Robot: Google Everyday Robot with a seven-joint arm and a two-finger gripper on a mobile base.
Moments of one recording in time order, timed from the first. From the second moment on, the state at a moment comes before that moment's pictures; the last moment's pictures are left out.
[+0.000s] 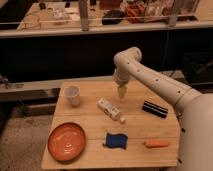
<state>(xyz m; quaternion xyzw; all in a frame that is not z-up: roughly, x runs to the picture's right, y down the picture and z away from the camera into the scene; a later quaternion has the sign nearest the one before) 0.110 0.003 0.852 -0.25 -0.07 -0.08 0.96</state>
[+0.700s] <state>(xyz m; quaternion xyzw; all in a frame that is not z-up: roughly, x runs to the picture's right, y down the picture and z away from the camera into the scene) 0.188 0.083 0.791 -0.27 -0.03 -0.01 0.96</state>
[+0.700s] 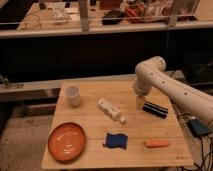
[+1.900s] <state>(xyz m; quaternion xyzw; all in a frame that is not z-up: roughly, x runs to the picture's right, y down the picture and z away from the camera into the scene) -0.045 0.164 0.715 -0.26 -0.15 -0.24 0.92</state>
